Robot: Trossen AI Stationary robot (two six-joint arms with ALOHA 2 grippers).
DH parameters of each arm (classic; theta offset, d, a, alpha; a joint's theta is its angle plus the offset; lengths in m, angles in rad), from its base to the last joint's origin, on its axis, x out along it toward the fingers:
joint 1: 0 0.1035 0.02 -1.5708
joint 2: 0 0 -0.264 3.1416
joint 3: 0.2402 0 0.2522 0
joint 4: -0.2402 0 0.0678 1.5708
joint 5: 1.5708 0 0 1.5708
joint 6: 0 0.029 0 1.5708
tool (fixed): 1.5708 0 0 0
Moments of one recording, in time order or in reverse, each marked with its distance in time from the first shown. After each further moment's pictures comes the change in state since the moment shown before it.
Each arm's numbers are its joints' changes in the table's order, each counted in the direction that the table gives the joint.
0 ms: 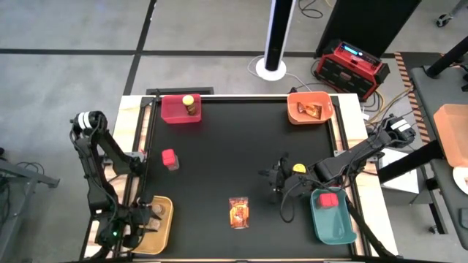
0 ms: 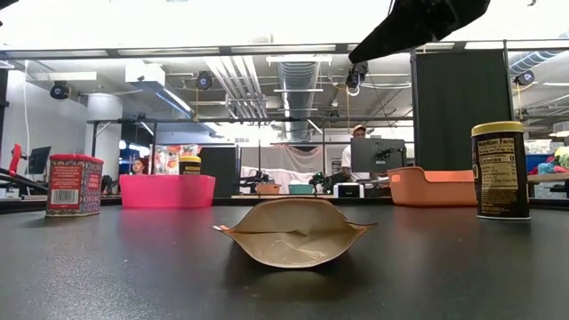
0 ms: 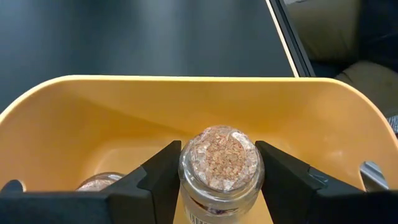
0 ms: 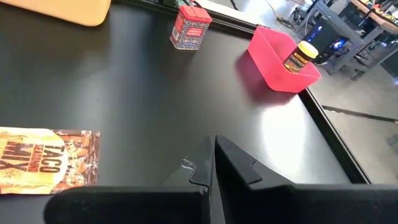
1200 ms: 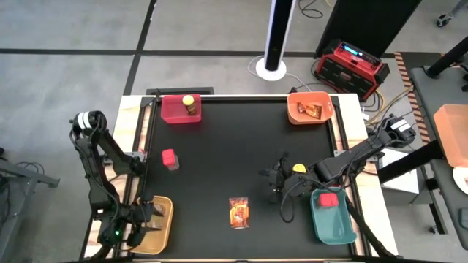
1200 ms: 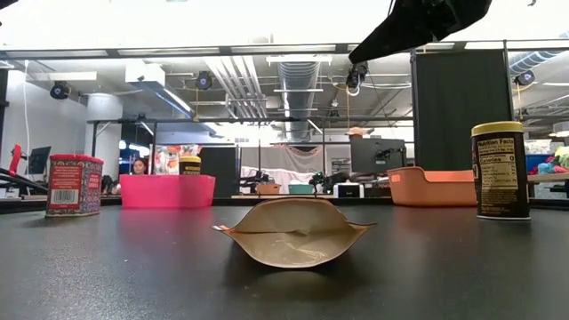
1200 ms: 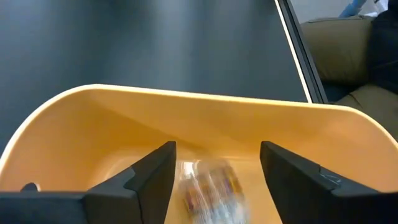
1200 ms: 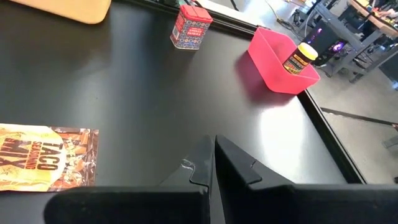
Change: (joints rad) left arm 0.024 0.002 -0.005 0.000 -0.044 -0.061; right arm 0.000 0.000 0.000 -0.001 0.000 -0.016
